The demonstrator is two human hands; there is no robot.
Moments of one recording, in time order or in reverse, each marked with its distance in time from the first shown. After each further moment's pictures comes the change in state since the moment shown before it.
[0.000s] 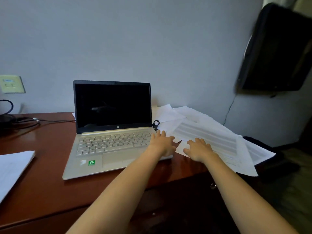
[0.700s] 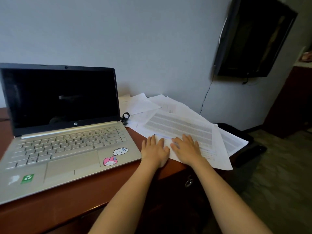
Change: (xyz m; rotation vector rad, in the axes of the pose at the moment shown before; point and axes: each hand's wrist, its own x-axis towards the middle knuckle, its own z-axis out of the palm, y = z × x) left_hand 0.054 0.064 0.068 -0.215 0.044 0.011; right_hand 0.032 0.066 0.044 0.220 0.076 0.046
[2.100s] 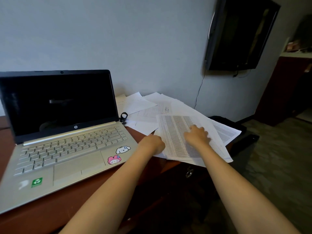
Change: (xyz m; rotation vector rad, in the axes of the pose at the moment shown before) left_hand -0.014 0.003 -0.046 -0.074 -0.175 -0.057; right_hand -0.008 0.004 -0.030 0.287 0.181 0.416
